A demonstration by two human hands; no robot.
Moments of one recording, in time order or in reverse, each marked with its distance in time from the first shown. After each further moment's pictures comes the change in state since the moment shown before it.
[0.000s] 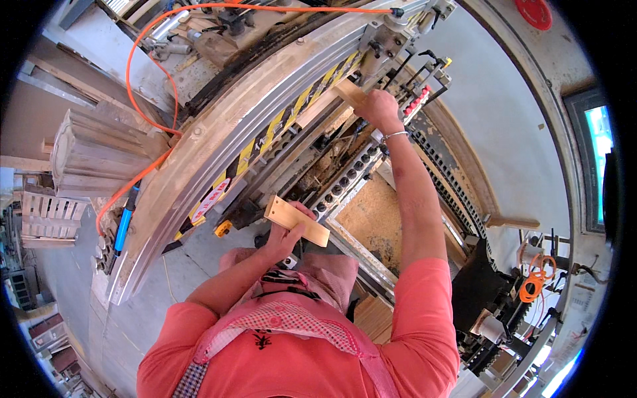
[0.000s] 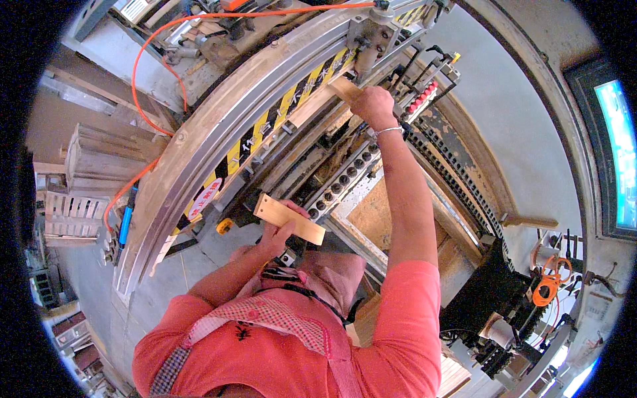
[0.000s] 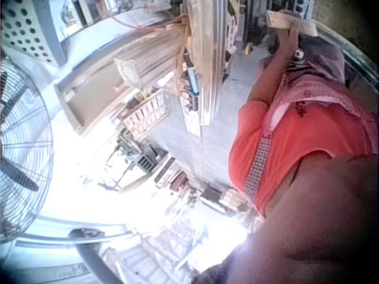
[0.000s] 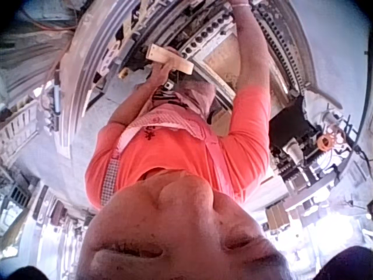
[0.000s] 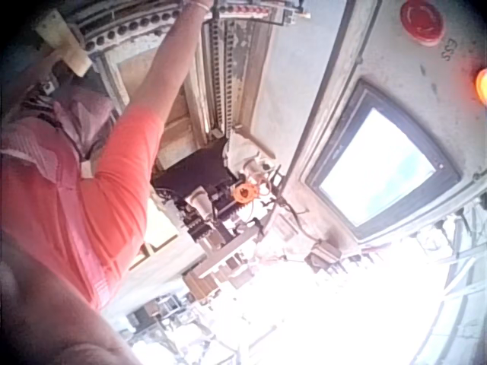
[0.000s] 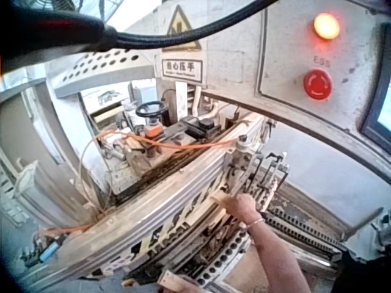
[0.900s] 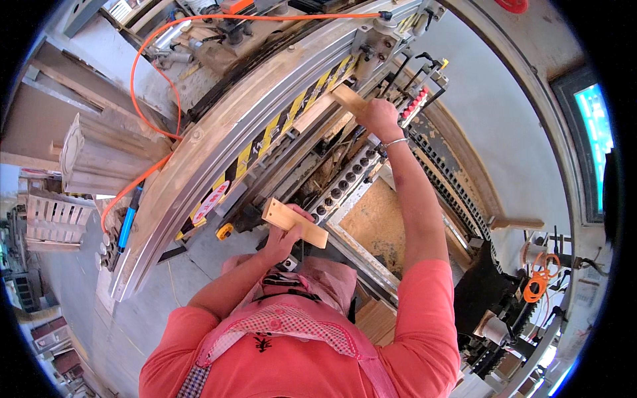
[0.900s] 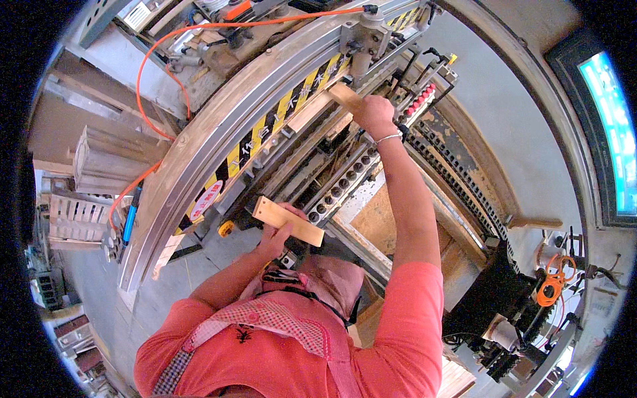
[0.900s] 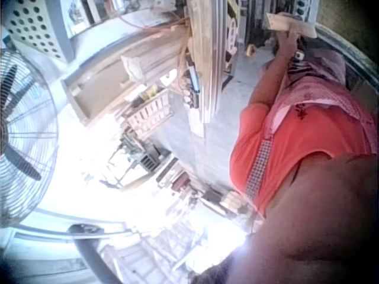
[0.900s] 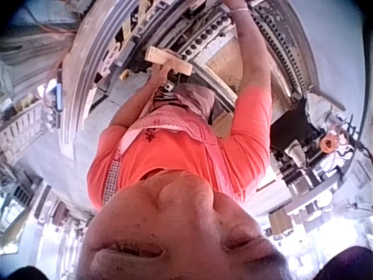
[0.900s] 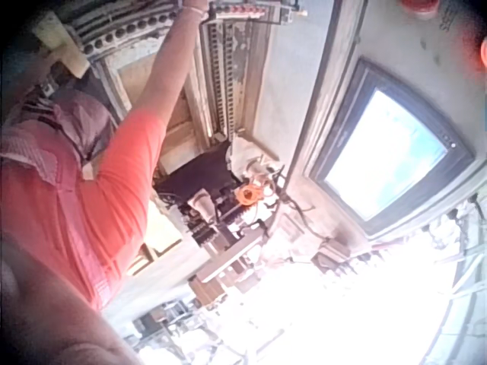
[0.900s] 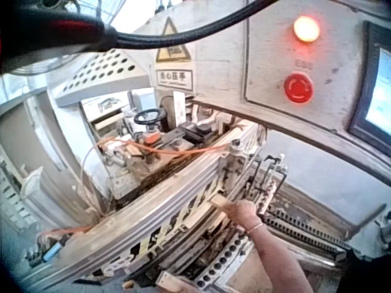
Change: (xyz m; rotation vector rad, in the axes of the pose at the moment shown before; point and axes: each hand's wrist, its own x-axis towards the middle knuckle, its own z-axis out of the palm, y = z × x) left_hand -0.001 0.006 0.006 -0.018 0.039 -0.011; right_hand -0.013 0.007 -0.002 0.002 -0.047 0.065
